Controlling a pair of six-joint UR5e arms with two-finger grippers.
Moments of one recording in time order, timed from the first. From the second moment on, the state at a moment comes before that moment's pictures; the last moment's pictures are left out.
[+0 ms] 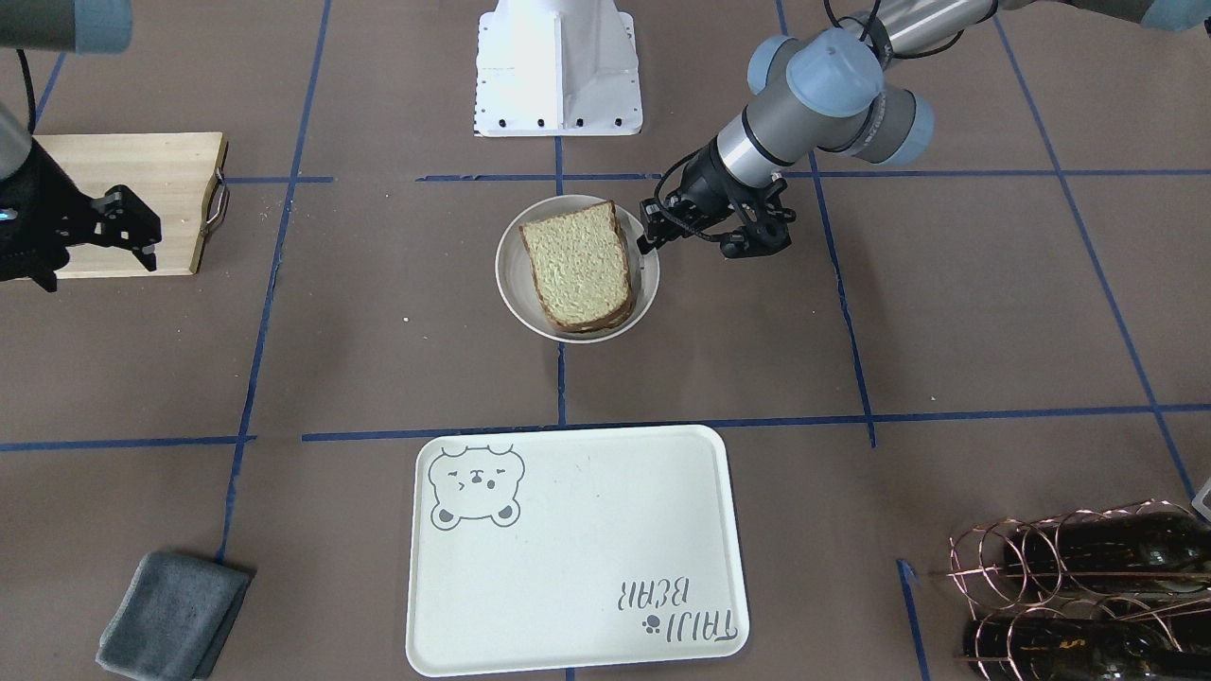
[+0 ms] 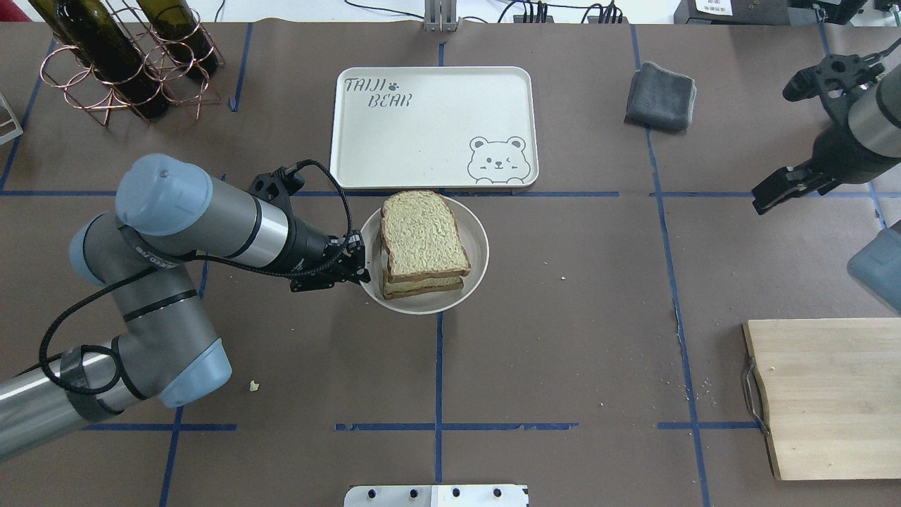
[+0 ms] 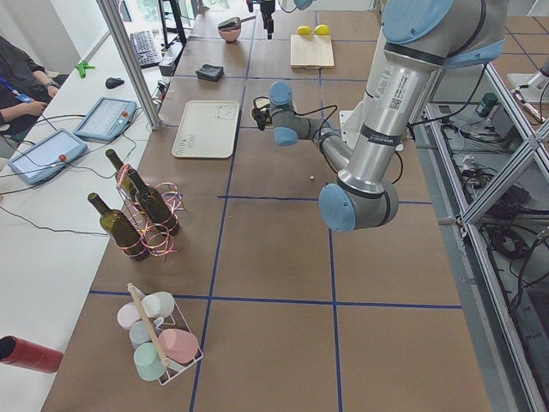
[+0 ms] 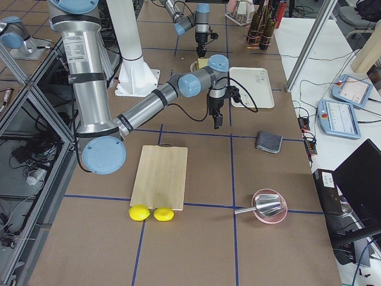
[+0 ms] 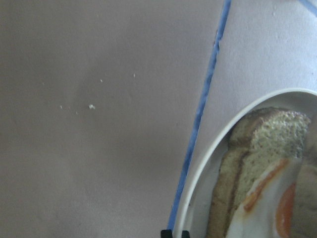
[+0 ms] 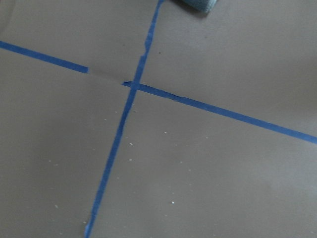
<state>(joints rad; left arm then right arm) -0.61 -2.03 -1.67 -2.26 -2.11 -1.77 1.07 -1.43 2.02 -1.76 2.14 0.34</state>
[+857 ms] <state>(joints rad) -0.71 -2.35 -1.26 -2.27 -2.00 -2.13 1.39 -1.45 1.77 -1.79 2.27 -0.11</state>
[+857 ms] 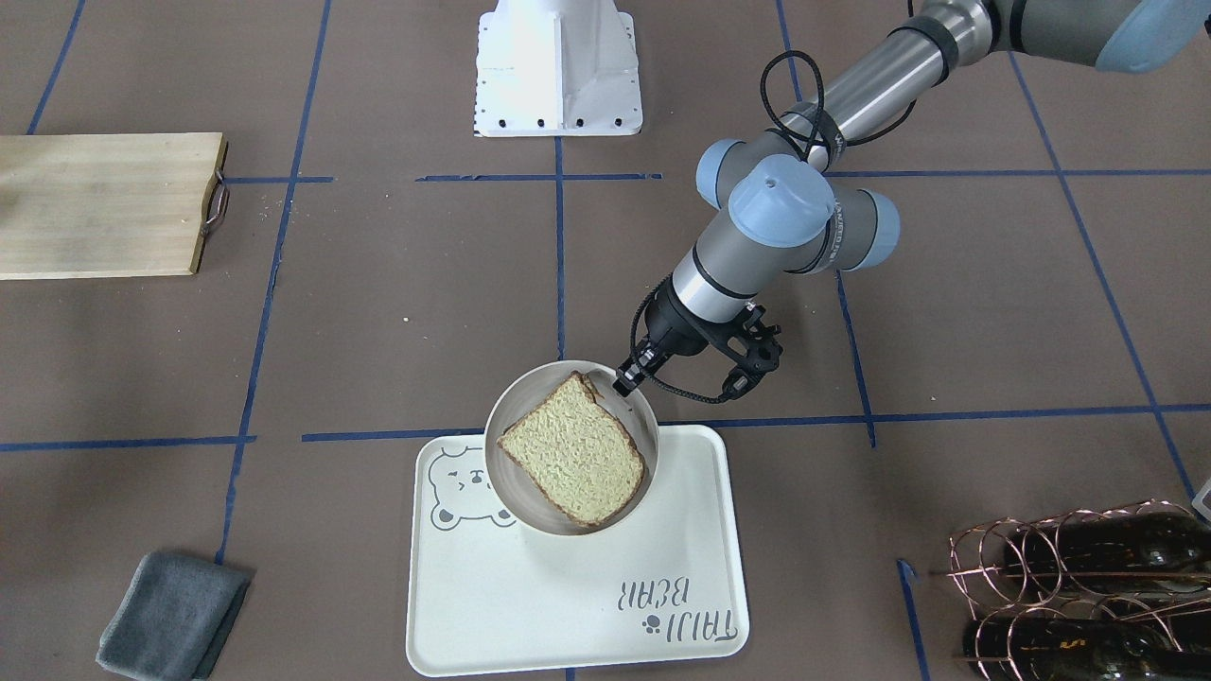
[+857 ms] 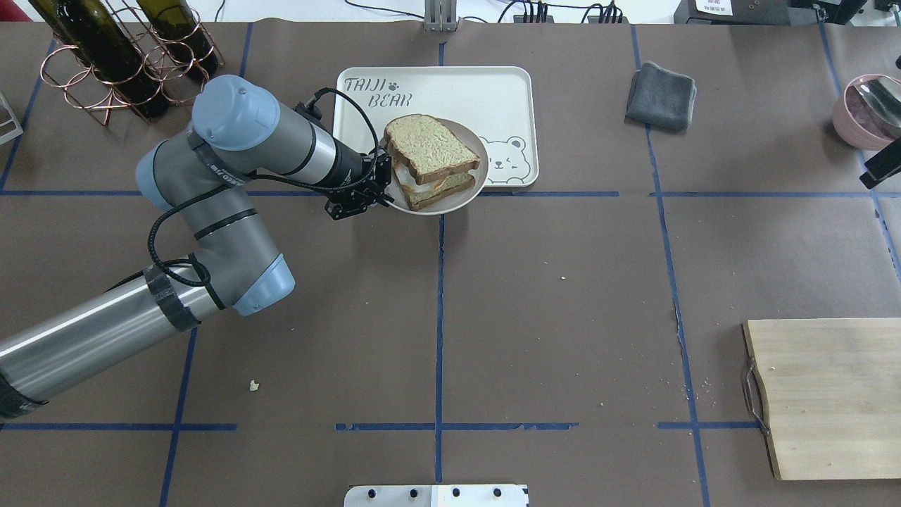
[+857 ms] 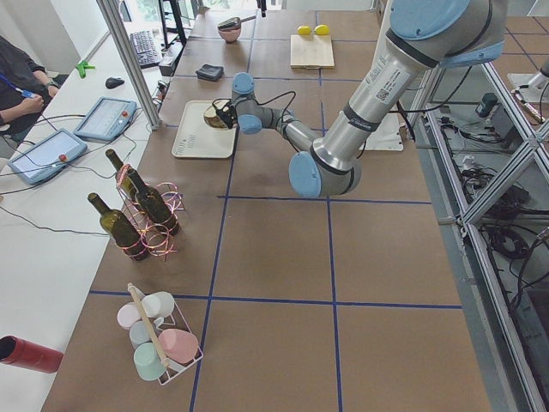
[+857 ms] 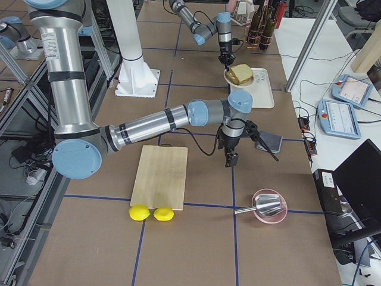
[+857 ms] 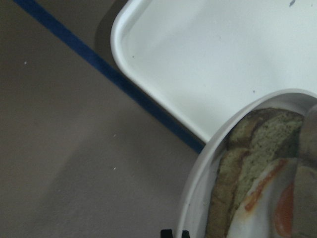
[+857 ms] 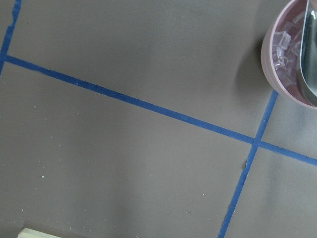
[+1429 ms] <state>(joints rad) -0.71 -2.44 -1.06 -2.36 -1.91 -2.27 1.45 -1.45 1.71 -1.79 2.31 -0.19</state>
